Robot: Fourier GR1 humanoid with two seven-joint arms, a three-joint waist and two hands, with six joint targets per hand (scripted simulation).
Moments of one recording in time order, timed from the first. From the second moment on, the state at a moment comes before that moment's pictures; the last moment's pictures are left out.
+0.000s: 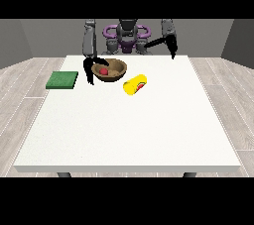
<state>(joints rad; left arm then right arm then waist) -0.58 0.05 0.05 -1.13 -0.29 0.11 -0.21 -0.42 -0.06 -0.24 -0.70 -0.21 0.10 -0.39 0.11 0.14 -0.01</state>
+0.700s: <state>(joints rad) -0.55 0.11 0.11 -1.11 -0.23 0.05 -0.23 -0.44 -0.13 -0.18 -0.71 -0.09 -0.13 -0.15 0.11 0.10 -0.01</state>
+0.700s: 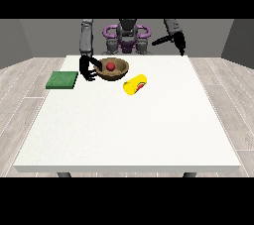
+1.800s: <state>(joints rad) -0.50 0.12 0.14 -1.07 -0.22 0.15 -0.35 -0.56 -0.42 -0.33 -0.74 -0.26 0.14 0.10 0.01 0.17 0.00</state>
